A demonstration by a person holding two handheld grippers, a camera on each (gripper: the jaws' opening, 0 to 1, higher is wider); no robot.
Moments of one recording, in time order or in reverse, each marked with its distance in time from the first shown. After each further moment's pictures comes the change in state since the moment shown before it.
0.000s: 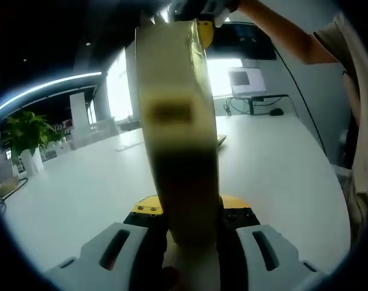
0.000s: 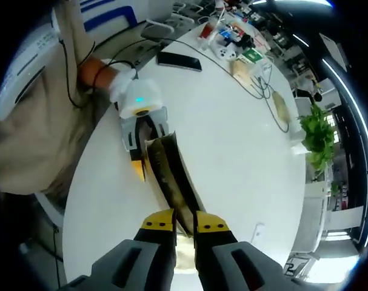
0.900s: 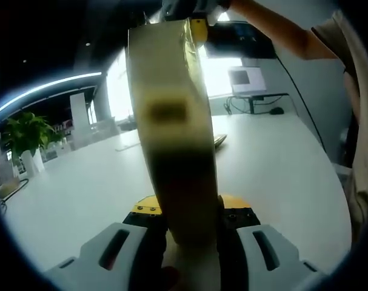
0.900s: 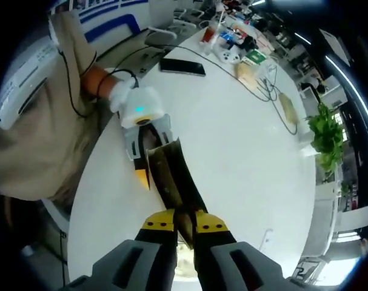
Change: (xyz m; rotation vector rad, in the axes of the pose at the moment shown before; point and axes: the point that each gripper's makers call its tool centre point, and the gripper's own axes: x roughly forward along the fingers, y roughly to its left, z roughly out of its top) left arm 0.000 0.005 -0.002 0.007 0.003 0.002; right arm 0.010 0.001 0.010 0.032 -0.047 0.066
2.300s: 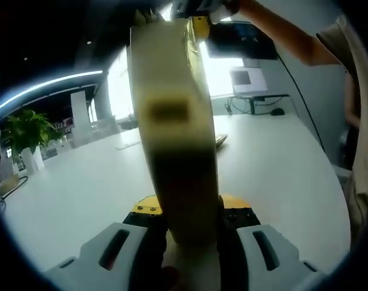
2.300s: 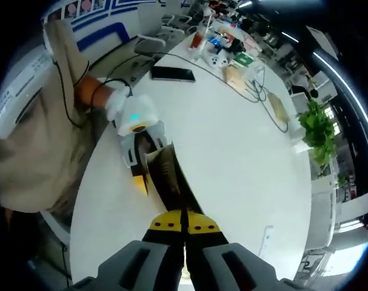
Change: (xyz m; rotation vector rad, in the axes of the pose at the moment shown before) left arm 0.000 -0.002 0.000 -0.017 0.002 -0.003; right arm -0.013 -0.005 0.001 0.078 -0.057 -0.066
